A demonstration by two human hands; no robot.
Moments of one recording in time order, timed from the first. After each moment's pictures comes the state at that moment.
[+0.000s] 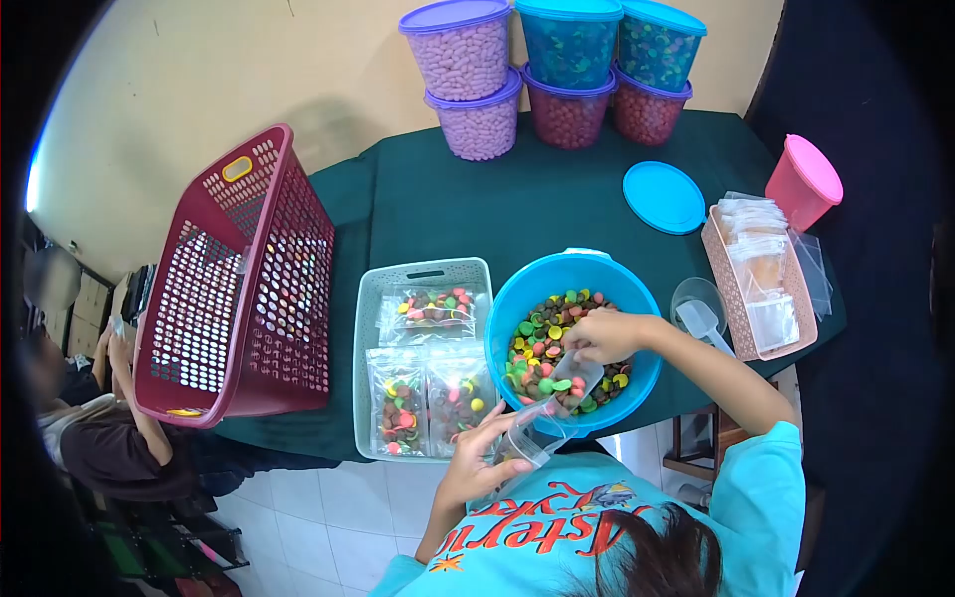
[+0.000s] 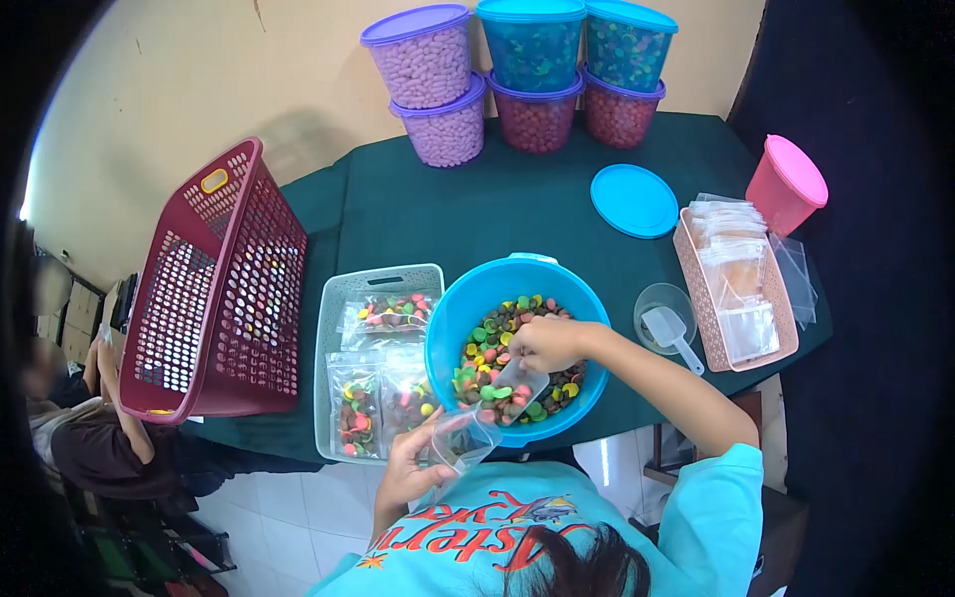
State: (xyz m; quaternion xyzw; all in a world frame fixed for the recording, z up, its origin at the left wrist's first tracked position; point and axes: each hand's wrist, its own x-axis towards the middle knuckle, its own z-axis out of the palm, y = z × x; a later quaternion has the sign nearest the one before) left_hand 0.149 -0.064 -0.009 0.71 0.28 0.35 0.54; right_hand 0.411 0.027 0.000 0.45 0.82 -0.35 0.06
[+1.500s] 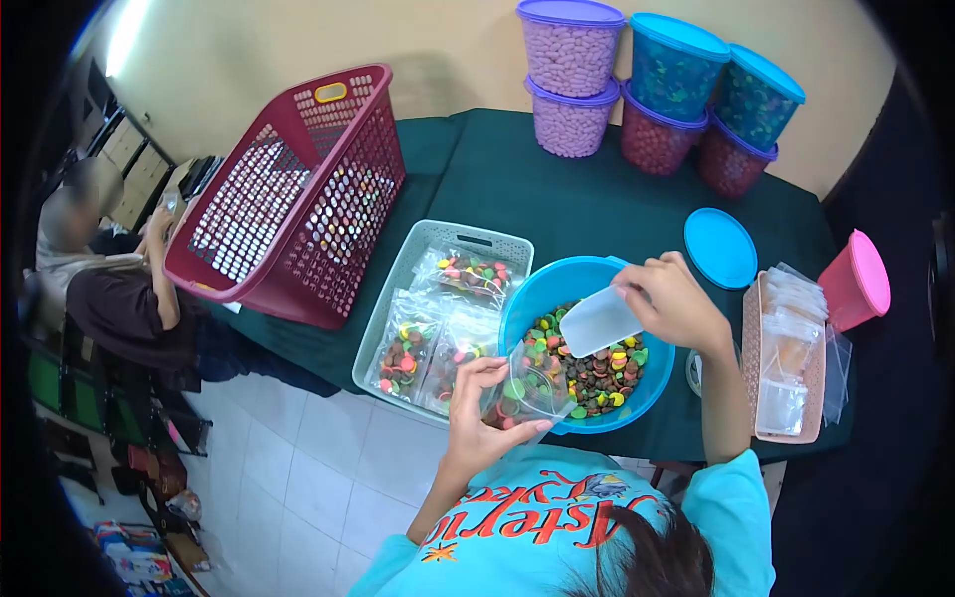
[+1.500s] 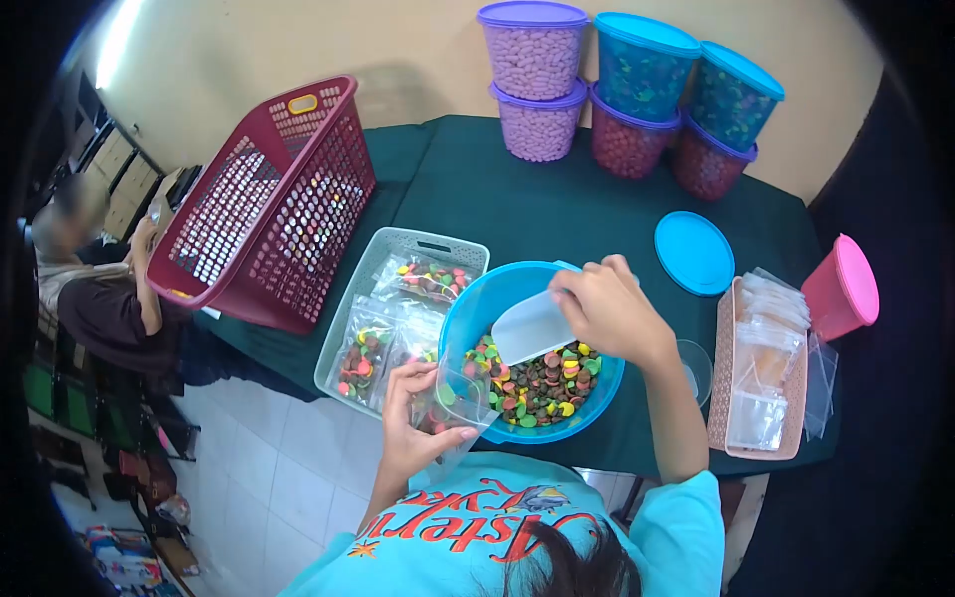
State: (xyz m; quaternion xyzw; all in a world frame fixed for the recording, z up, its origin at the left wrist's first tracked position) left_hand 0.201 -0.087 0.002 0.68 0.47 0.52 0.22; right_hand 0.434 0.028 0.087 0.49 0.85 -0.17 -0.13
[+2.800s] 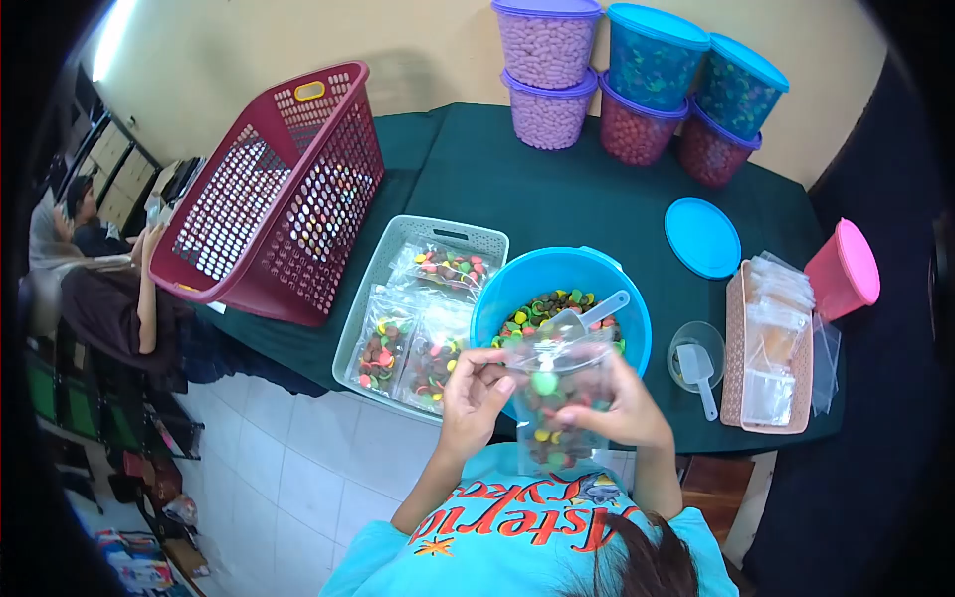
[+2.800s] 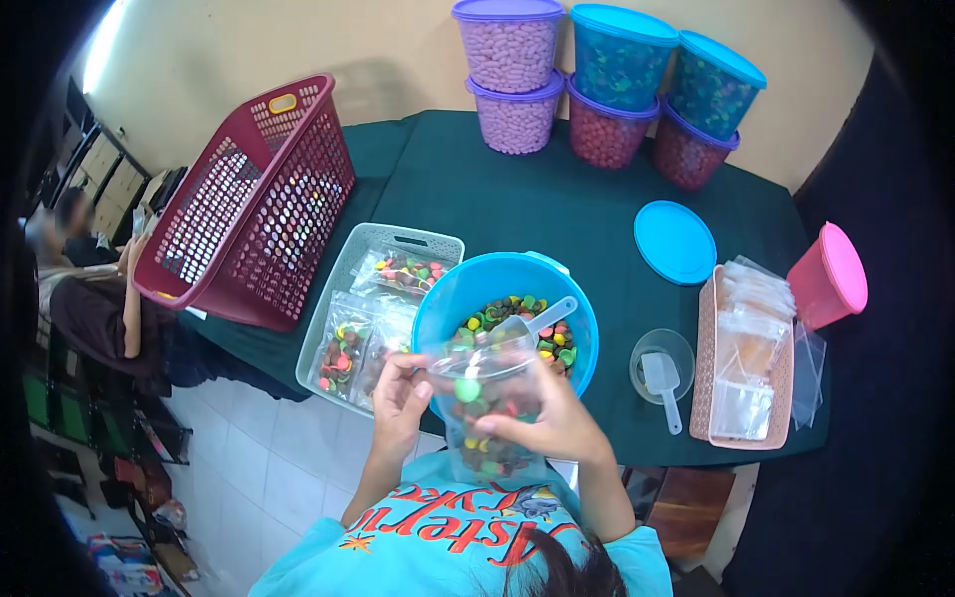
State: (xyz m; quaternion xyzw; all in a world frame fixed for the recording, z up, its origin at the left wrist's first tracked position) left_hand 0.230 -0.079 0.005 0.46 0.33 0.63 0.54; right_hand 0.420 -0.066 0.032 0.34 0.60 -0.63 -0.36
